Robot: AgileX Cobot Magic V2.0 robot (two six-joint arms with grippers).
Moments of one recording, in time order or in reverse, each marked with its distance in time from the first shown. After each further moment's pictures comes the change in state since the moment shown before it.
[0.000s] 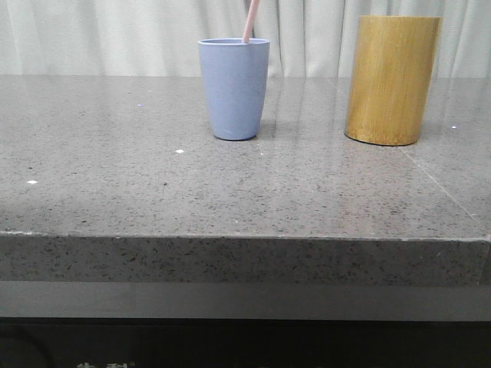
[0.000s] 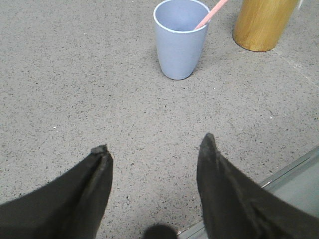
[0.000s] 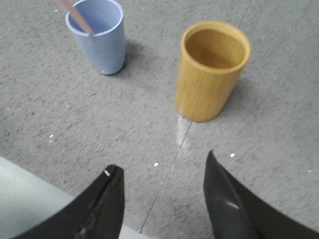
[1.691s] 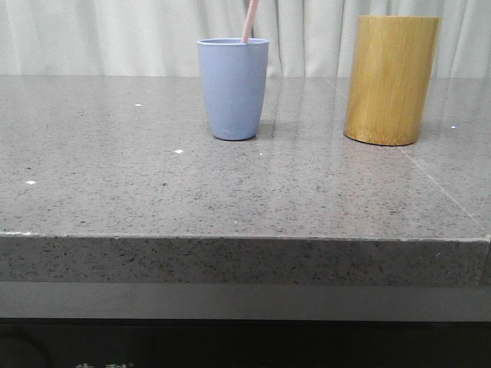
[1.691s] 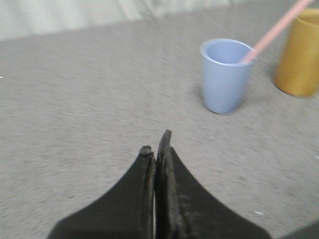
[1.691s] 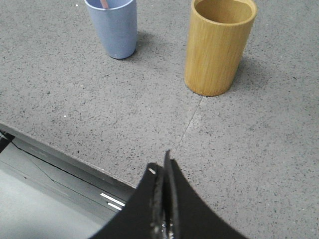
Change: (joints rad) left arm 0.183 -0.307 0.350 0.002 -0.329 0.000; right arm -0.005 -0.317 0.295 0.028 -0.081 0.004
